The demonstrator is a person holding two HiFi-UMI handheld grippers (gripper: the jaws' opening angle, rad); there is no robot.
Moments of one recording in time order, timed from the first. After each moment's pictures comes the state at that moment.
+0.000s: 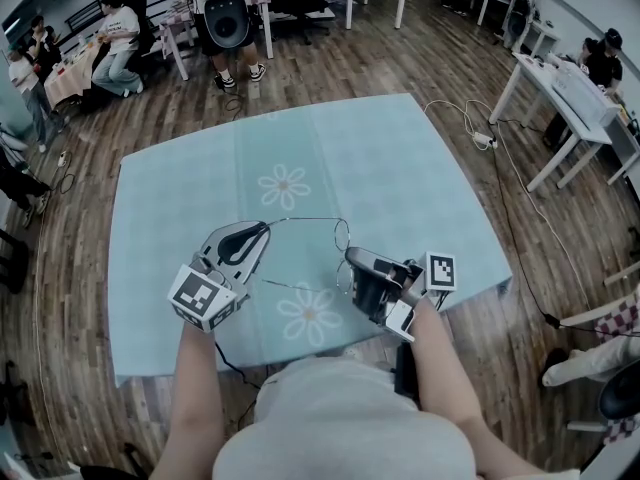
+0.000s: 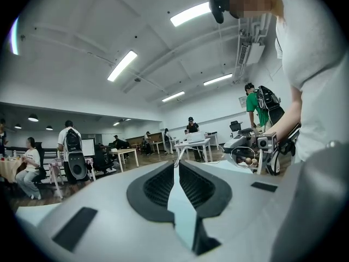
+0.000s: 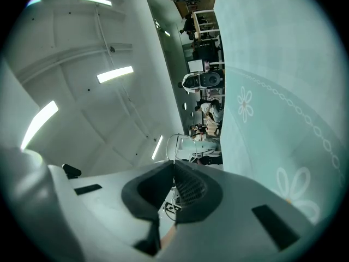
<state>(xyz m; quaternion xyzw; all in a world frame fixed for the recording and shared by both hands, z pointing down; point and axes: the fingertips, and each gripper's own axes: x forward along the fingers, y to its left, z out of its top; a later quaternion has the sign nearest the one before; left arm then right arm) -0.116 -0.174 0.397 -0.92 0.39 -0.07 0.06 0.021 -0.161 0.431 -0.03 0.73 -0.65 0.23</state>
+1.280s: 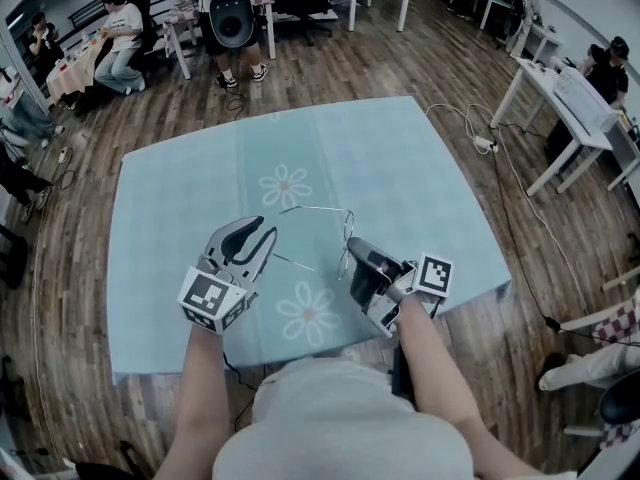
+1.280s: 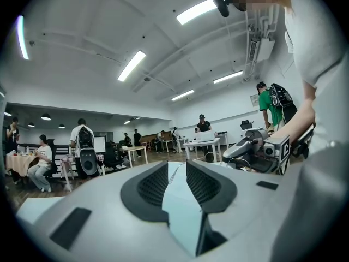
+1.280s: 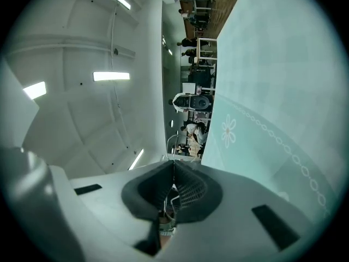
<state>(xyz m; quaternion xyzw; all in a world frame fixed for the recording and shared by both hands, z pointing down) -0.117 -0.179 0.399 -0.89 0.44 -0.06 0.05 0.031 -0.189 0.456 -0.19 0.73 -0.61 0.23</state>
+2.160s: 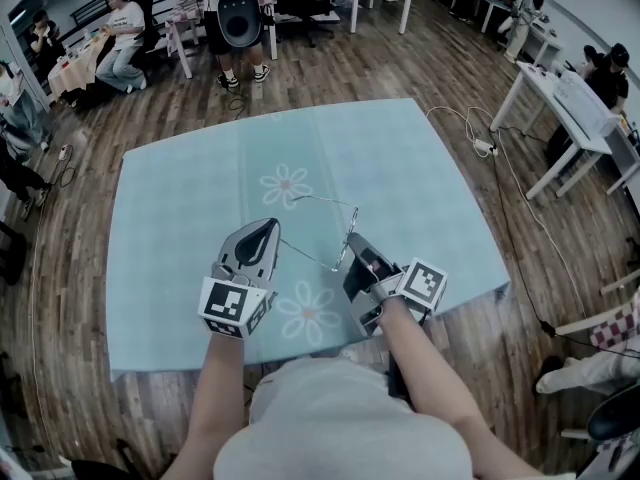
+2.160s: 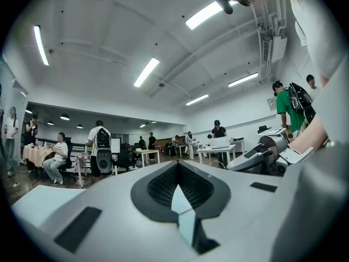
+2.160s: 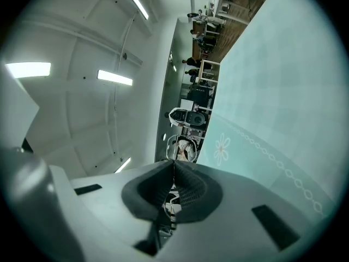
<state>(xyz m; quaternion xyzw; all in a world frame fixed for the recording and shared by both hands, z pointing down) -0.108 -0.176 0.394 -0.85 0.52 -0.02 0.04 0.032 -0.193 0.456 -0.30 0.74 -0.56 0.24</state>
